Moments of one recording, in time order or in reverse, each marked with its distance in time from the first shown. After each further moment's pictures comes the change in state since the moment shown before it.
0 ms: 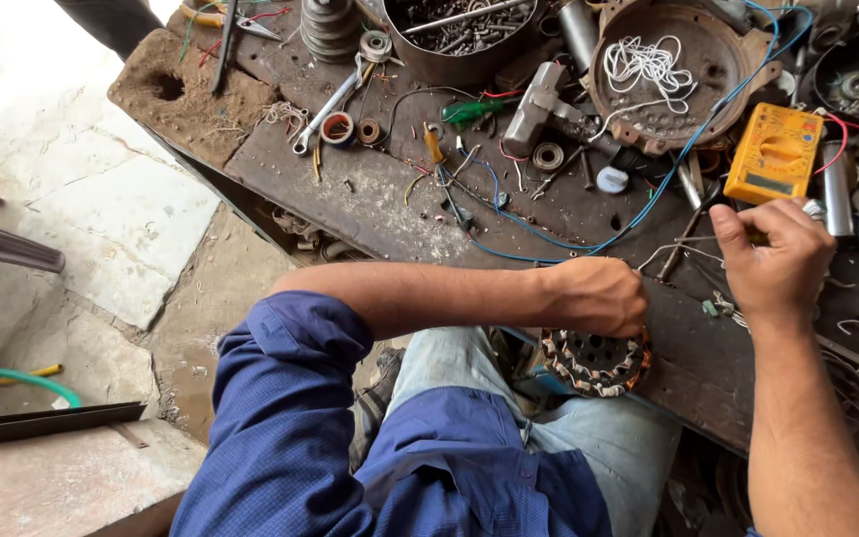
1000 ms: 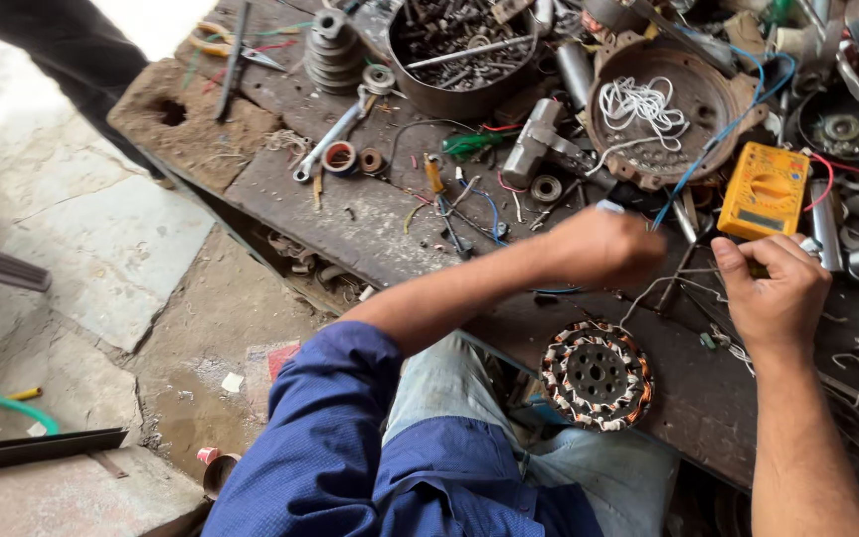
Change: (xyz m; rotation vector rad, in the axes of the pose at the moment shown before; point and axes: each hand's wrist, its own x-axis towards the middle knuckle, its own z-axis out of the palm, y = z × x) left_hand -0.011 -0.083 0.003 -0.298 0.382 -0.361; right_hand 0.003 0.011 0.002 -0.045 -0.006 0.039
